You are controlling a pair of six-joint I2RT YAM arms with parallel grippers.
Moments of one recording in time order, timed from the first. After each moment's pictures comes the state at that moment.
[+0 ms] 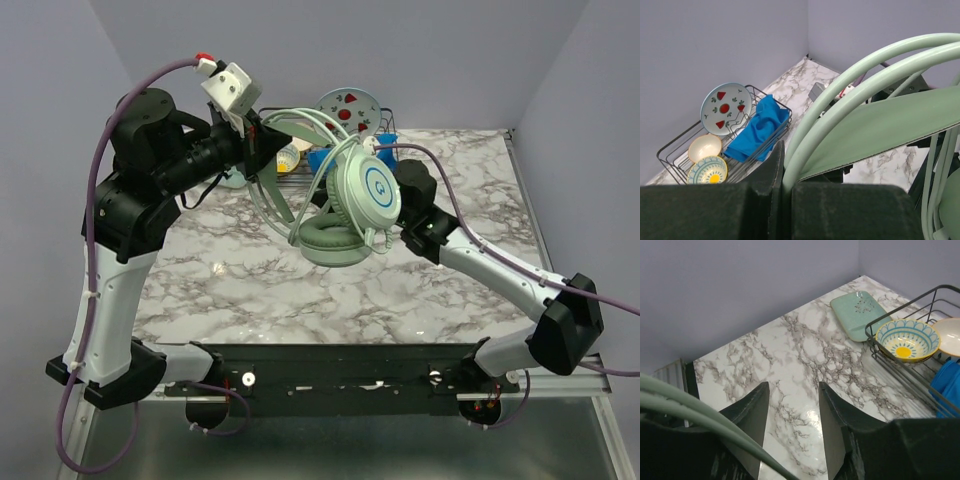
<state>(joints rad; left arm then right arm) -0.49 1.29 2.07 -0.82 0.42 0.04 0.73 1.42 1.16 0.26 -0.35 0.14</state>
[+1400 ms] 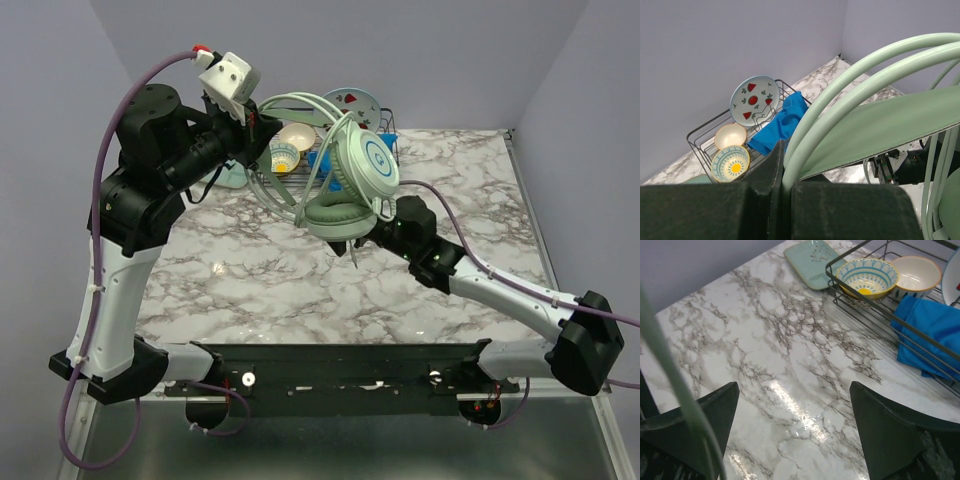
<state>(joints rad) -0.49 1.31 2.07 -0.80 0.26 0.04 0.80 1.27 0.90 0.24 -0.11 0.06</state>
